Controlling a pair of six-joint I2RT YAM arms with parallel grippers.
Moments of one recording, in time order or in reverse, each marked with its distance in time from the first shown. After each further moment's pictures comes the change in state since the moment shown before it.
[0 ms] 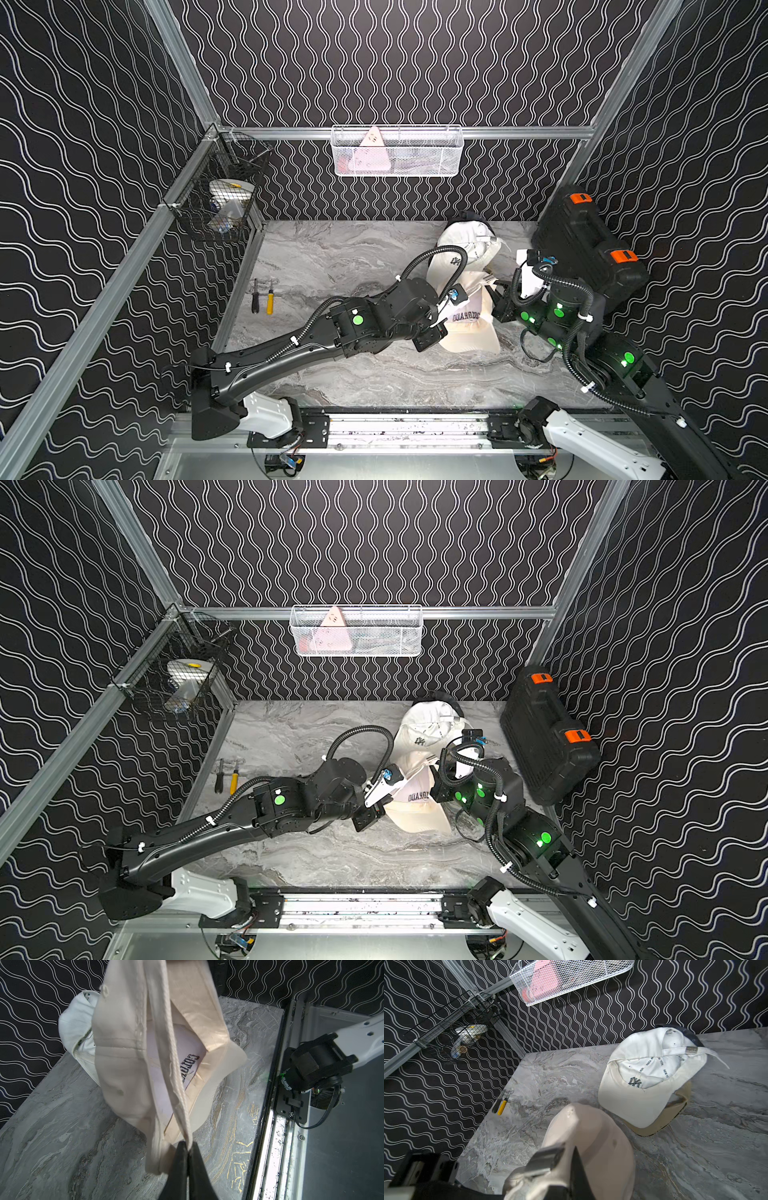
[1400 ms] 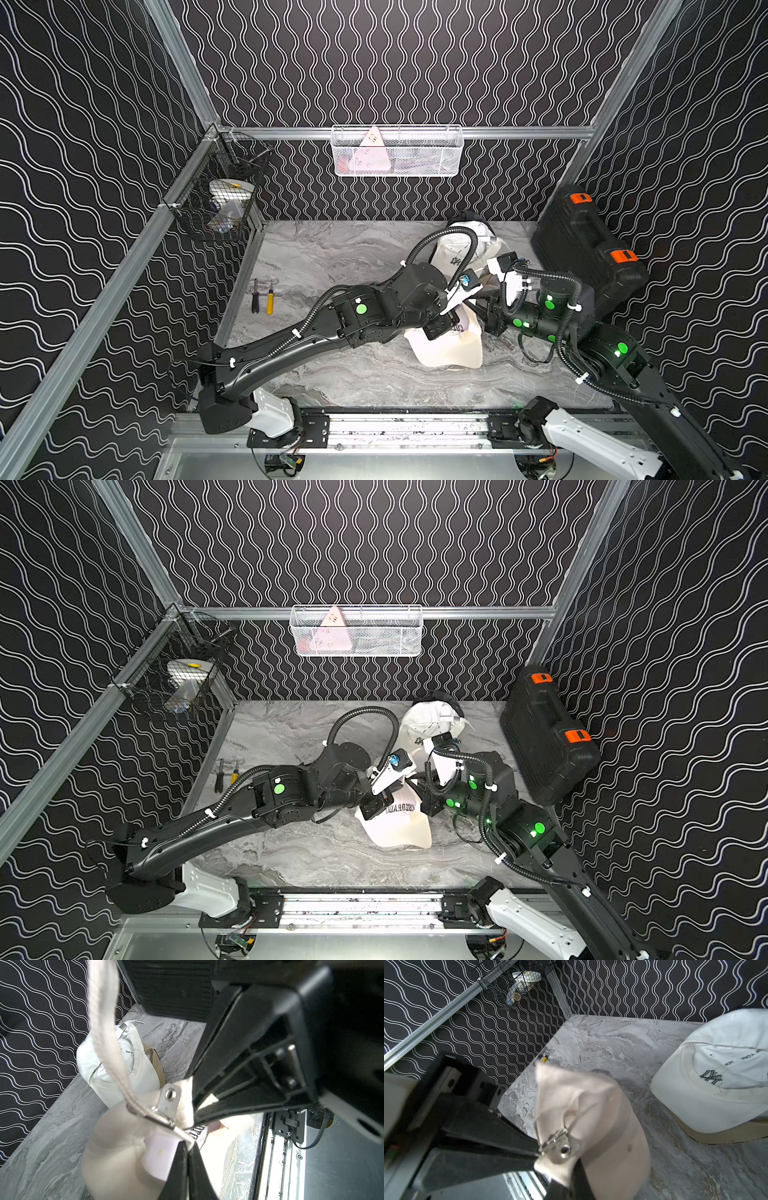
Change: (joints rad) left arm -0.001 0.076 0.186 -0.039 0.010 0.026; right arm 0.000 0.060 0.029 -0.048 -0.375 -0.118
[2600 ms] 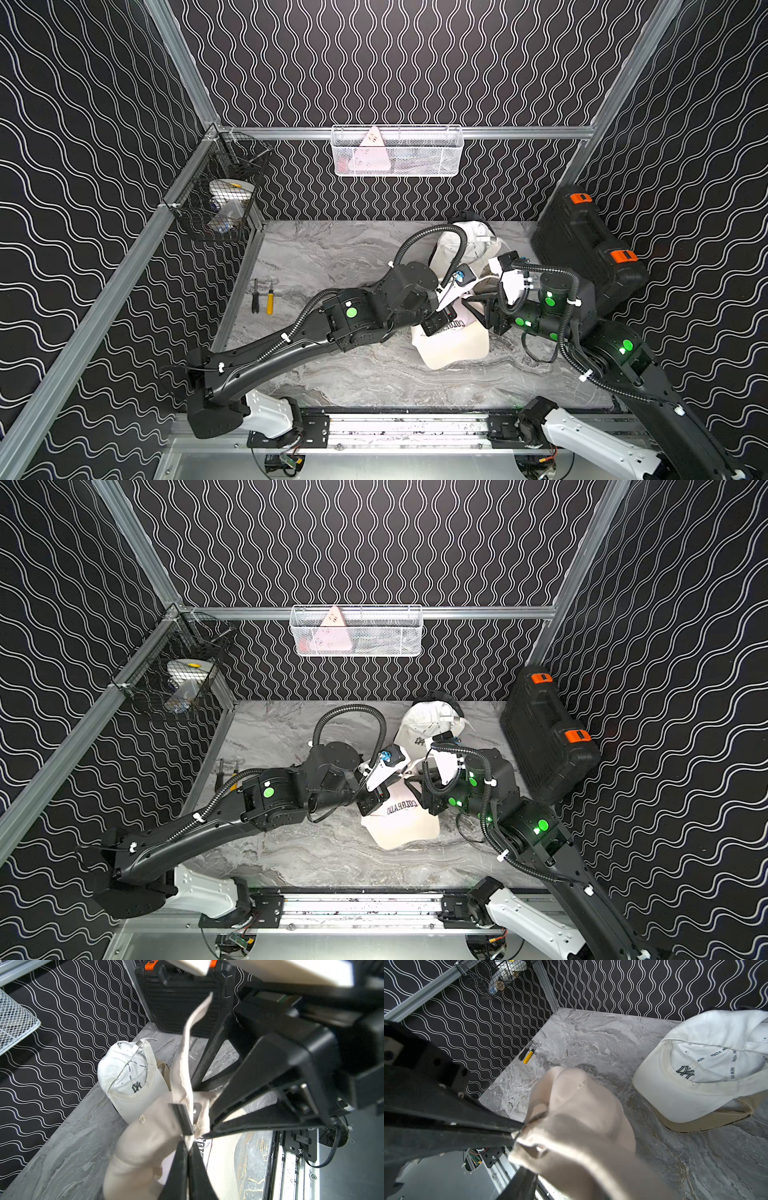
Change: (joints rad) left arm 0.000 -0.040 -0.026 0.082 -0.034 0.018; right arm -0.005 0.028 0.066 -0.098 0.032 -0.082
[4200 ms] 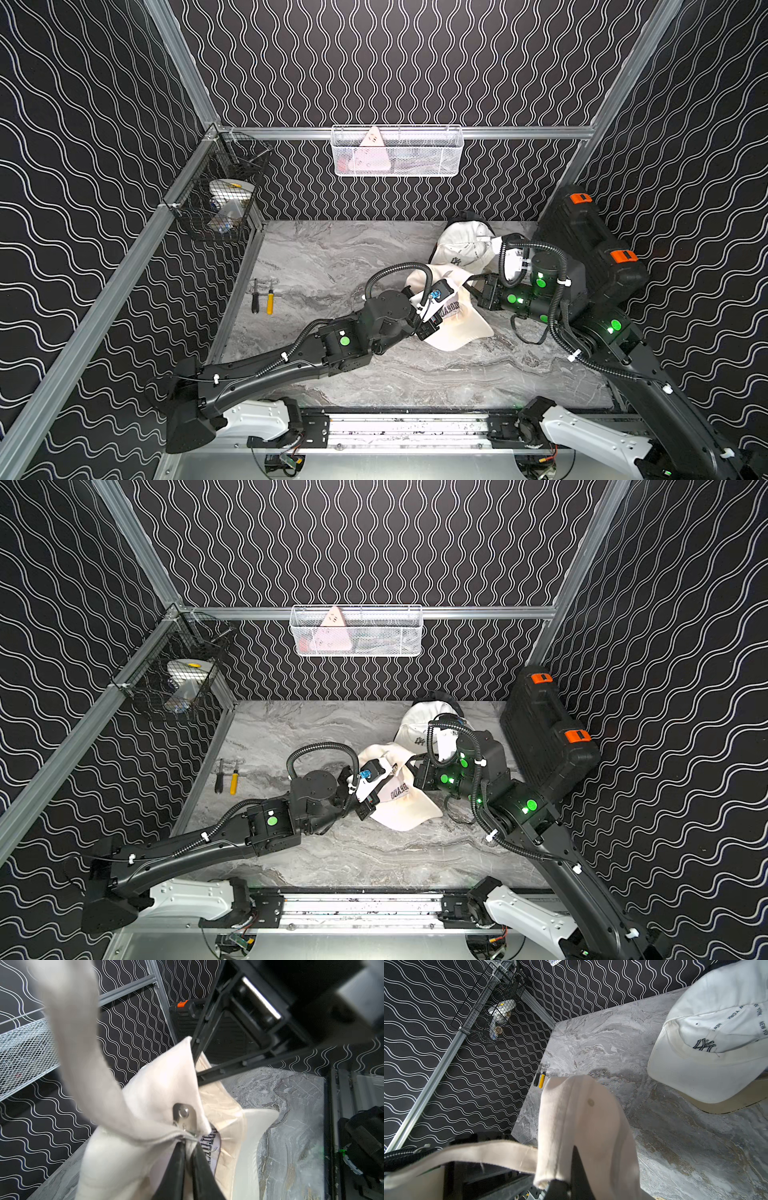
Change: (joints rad) left arm 0.000 -0.186 -0.484 0.584 -0.137 0.079; right arm -0.013 0.114 0.103 0.039 0.039 0.364
